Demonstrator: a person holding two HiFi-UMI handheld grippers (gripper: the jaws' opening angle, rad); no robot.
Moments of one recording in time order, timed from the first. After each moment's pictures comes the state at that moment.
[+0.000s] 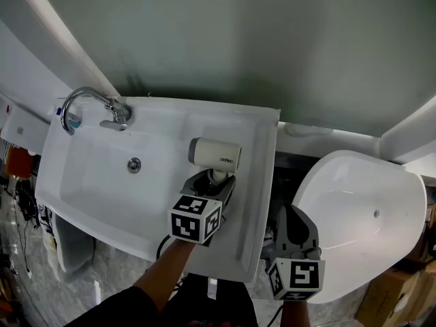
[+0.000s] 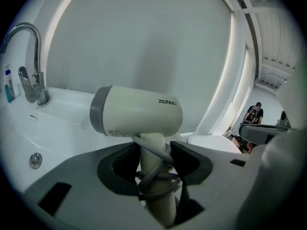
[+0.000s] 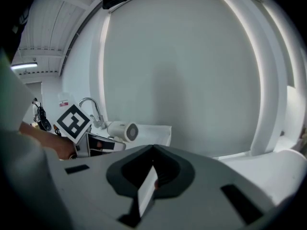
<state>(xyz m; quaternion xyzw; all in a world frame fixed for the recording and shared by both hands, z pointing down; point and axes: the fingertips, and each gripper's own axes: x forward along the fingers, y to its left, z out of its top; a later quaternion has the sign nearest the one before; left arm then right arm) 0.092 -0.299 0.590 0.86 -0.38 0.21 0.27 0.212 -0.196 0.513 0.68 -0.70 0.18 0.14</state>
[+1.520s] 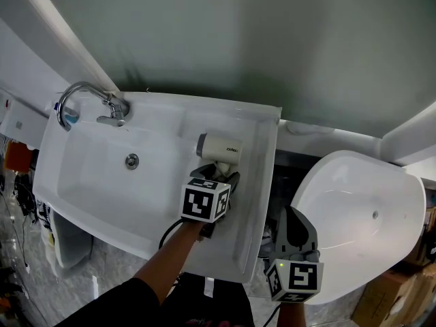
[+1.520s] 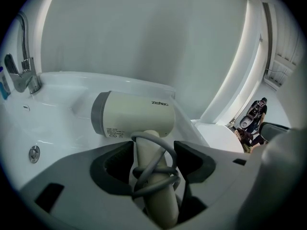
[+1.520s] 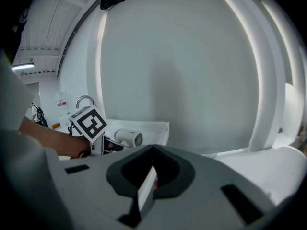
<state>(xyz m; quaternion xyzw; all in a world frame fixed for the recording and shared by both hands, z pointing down) 0.104 -0.310 0.639 0.82 -0.37 0.30 0.32 0.218 -0.191 0.528 0.68 -0.69 0.20 0.14</state>
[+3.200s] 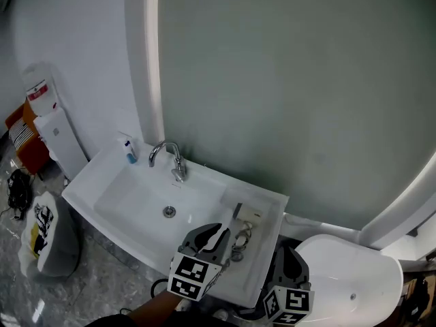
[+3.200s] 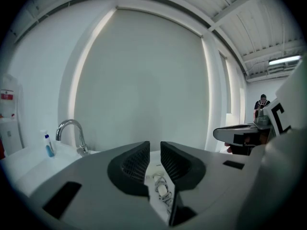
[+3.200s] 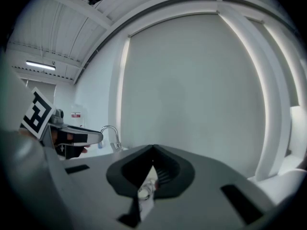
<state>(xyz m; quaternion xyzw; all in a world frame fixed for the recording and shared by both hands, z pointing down) -0.019 -0.215 0.380 0.88 -0.46 0.08 0.09 0.135 -0.163 0.371 0.67 -0.74 0.06 0.07</state>
